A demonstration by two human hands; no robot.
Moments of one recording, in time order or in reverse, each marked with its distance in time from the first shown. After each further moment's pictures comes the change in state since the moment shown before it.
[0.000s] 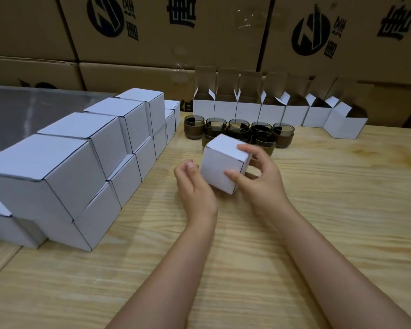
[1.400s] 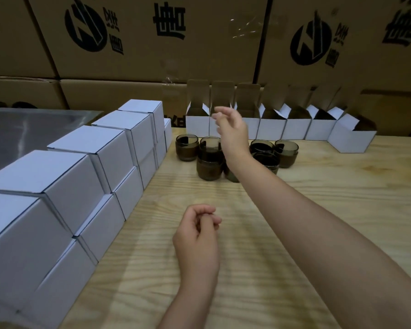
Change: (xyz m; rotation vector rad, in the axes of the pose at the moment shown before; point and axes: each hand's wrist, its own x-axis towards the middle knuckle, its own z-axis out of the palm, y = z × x) left_hand 0.001 -0.001 0.000 0.032 -0.134 -0.062; right_hand 0.169 -0.002 0.057 0.212 0.148 0.069
